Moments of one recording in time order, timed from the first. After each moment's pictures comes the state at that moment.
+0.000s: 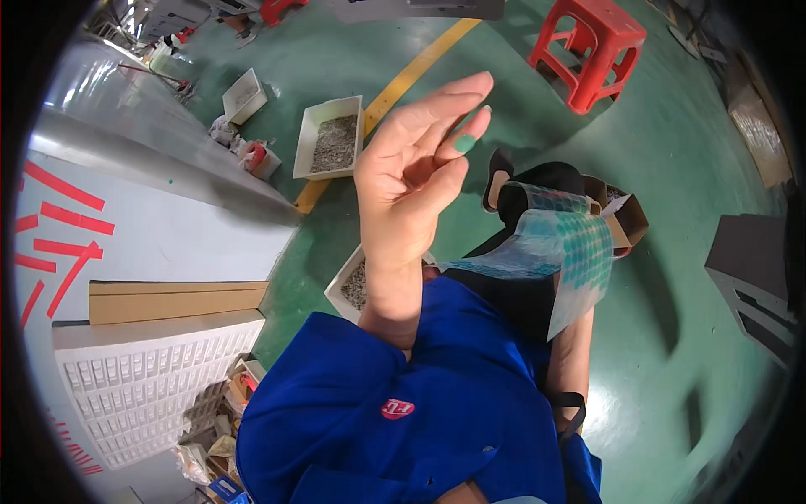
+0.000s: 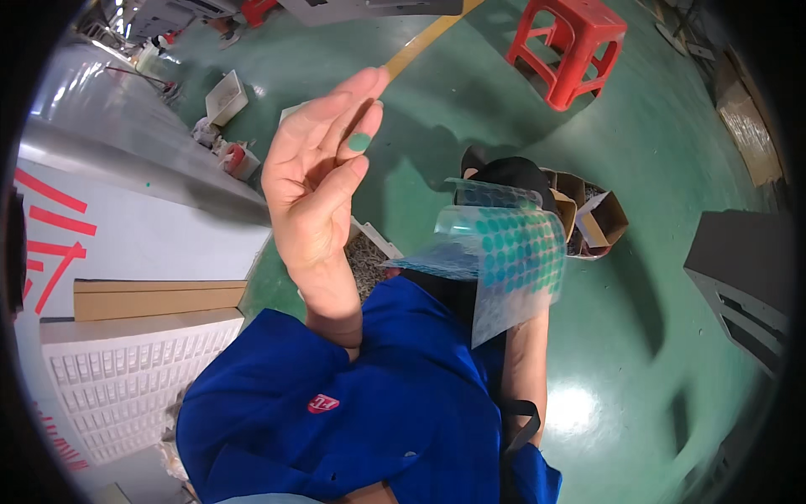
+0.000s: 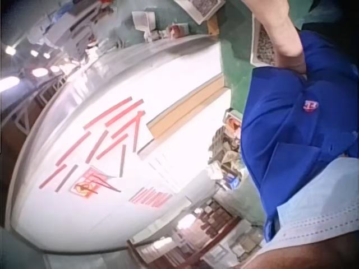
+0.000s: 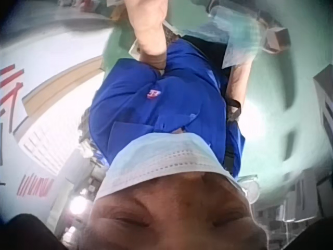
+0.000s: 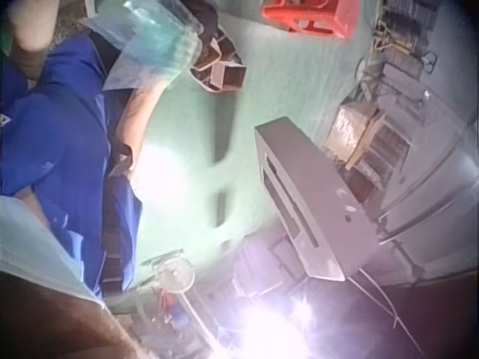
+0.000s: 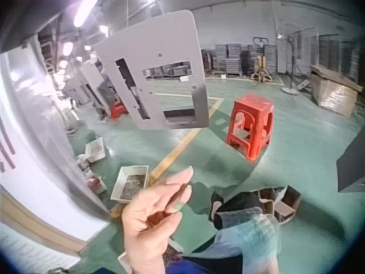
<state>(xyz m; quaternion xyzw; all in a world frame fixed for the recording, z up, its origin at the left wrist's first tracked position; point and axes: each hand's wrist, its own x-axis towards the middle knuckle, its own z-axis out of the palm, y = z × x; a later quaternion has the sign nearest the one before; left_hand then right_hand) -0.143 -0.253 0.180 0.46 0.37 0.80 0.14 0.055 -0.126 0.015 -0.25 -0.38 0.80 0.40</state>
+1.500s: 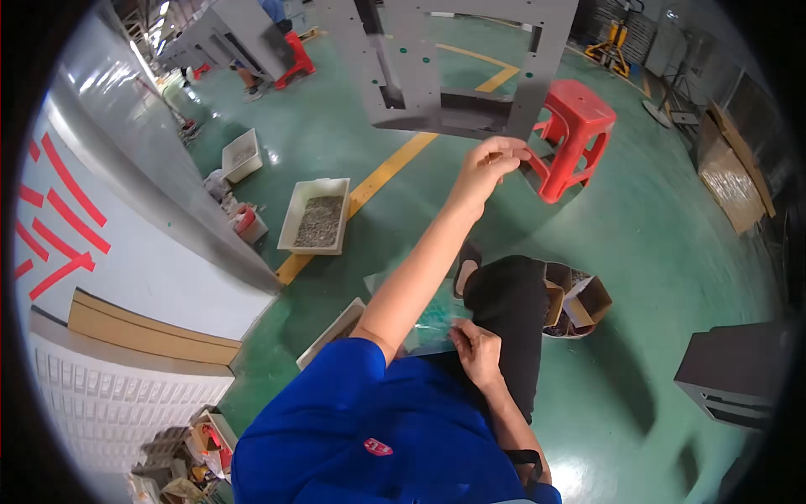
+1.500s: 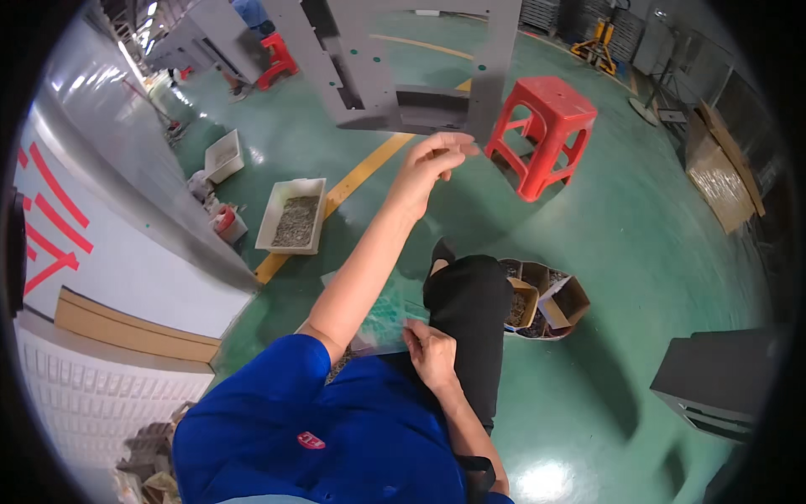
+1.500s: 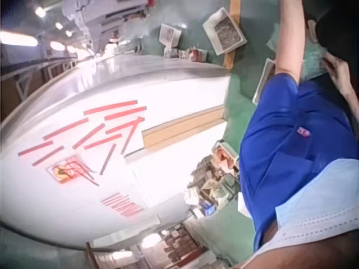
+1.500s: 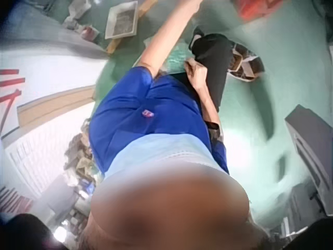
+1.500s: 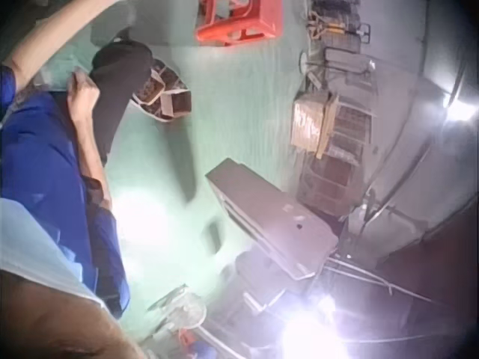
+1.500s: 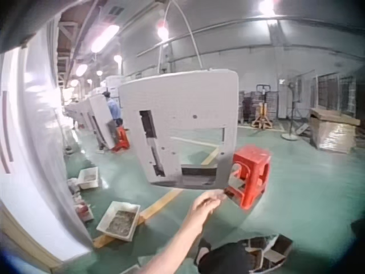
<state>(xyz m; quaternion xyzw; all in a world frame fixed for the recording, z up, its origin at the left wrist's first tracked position) -0.208 -0.084 0.159 0.38 0.48 0.74 0.28 0.013 -0.166 0.024 -0.18 -0.86 0.38 0.28</state>
